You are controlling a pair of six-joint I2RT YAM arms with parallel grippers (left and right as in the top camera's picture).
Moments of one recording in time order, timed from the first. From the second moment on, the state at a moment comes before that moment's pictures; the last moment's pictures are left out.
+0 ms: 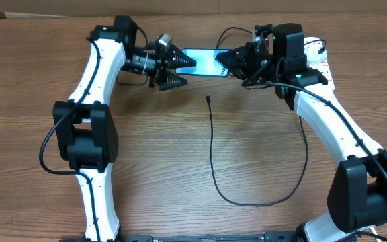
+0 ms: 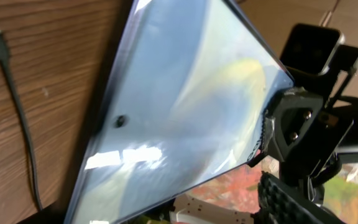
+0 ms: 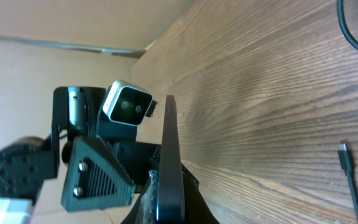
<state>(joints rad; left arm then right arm) -0.11 2.29 2.02 -1.26 1.27 -0.26 0.21 1.75 1.32 -0.17 -0.70 0.94</state>
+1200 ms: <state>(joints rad) -0.15 2.29 2.02 -0.98 1.34 -0.45 0.23 1.75 1.32 -0.14 -0.54 1.14</state>
